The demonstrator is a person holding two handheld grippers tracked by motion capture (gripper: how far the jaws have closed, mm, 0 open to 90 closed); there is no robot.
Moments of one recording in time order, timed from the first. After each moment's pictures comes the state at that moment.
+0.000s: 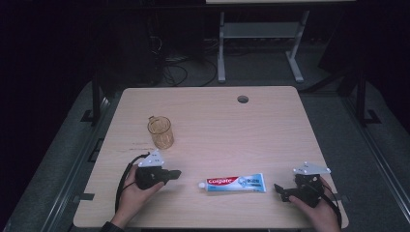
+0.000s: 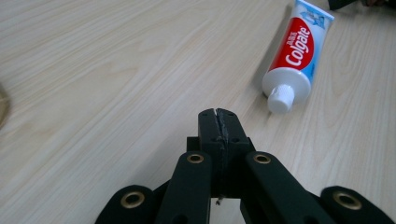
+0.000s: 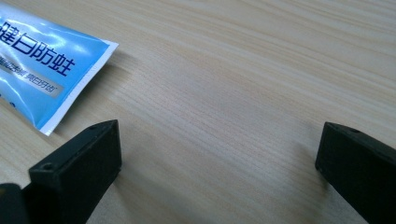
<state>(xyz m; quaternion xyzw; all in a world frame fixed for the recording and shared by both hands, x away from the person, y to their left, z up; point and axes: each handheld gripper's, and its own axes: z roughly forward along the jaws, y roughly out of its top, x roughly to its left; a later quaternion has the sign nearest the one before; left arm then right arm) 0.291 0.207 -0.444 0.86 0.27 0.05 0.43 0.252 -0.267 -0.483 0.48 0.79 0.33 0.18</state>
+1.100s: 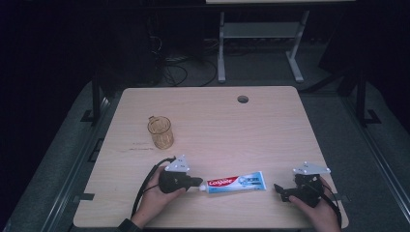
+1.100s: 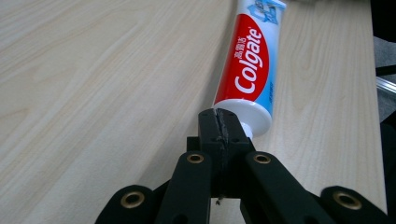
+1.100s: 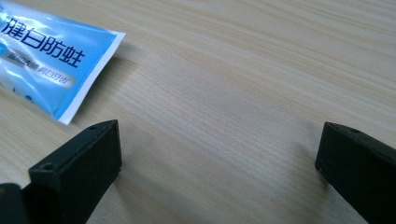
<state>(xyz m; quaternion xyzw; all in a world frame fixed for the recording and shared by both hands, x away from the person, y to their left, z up) 0.284 0.151 -0.454 0.88 0.21 0.01 0.42 0.253 -0.267 -0.483 0.48 0.79 0.33 0.18</state>
